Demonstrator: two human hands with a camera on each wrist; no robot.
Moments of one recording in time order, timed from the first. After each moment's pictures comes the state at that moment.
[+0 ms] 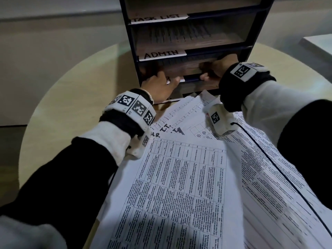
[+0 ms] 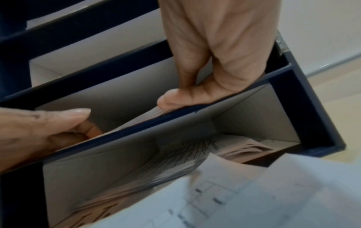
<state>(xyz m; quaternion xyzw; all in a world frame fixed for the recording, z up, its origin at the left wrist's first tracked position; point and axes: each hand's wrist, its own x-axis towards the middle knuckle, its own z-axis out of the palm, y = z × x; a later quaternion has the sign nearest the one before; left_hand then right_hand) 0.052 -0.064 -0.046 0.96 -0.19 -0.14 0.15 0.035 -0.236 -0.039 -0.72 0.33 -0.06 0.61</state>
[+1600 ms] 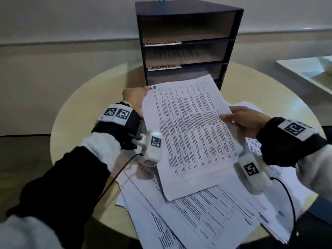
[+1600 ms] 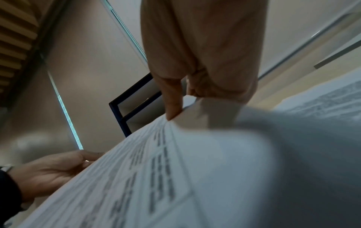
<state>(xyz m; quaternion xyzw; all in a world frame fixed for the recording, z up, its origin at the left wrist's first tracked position) -0.010 -0.001 -0.035 0.66 0.08 -0.13 0.73 -0.145 -0.239 -0.060 -0.72 0.21 0.07 0.66</state>
